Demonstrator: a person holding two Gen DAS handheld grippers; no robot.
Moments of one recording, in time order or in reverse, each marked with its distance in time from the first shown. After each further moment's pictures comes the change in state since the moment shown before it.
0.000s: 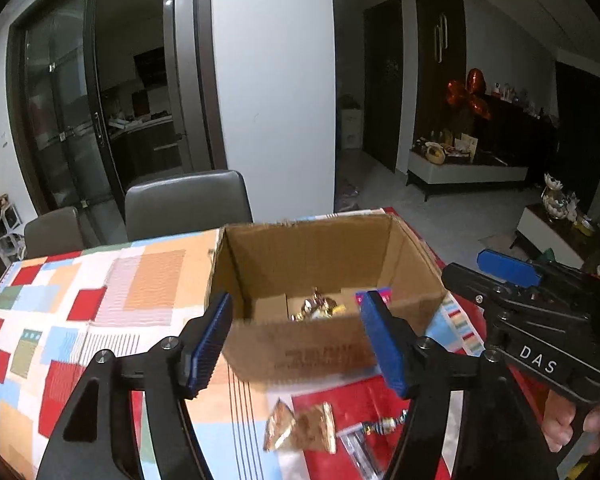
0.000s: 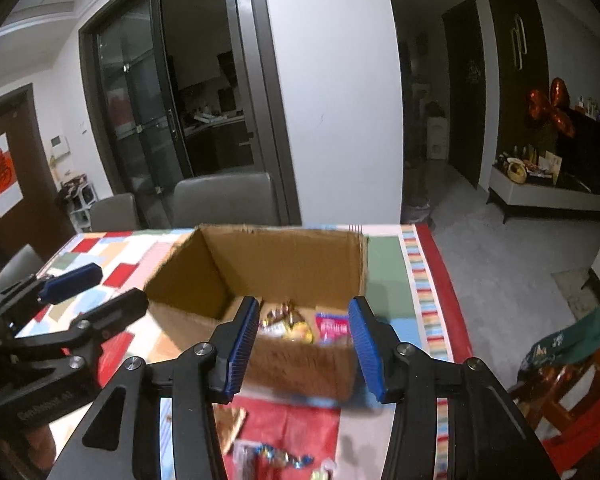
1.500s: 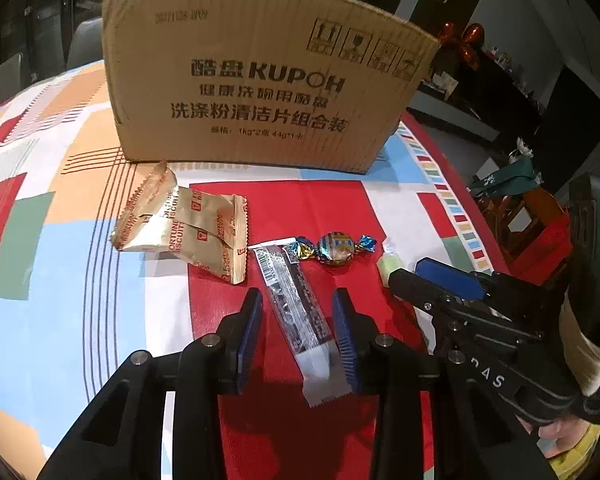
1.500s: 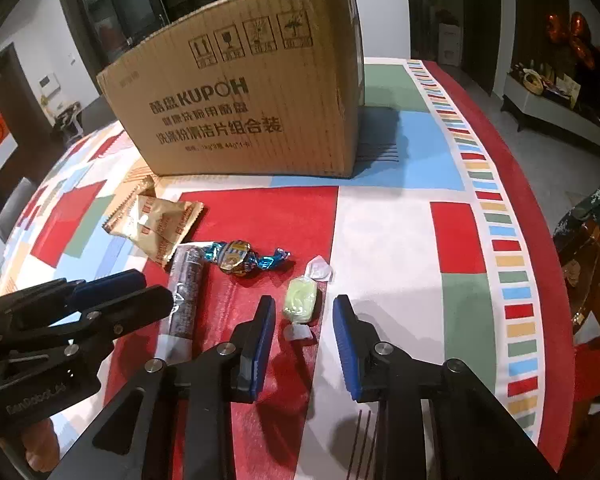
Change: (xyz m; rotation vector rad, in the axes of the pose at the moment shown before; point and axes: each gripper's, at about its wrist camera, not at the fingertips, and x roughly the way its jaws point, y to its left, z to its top) left arm 0.067 -0.030 -0.155 -0.162 0.373 -0.234; right arm 0.048 -0.023 -0.169 0.022 0.357 0.032
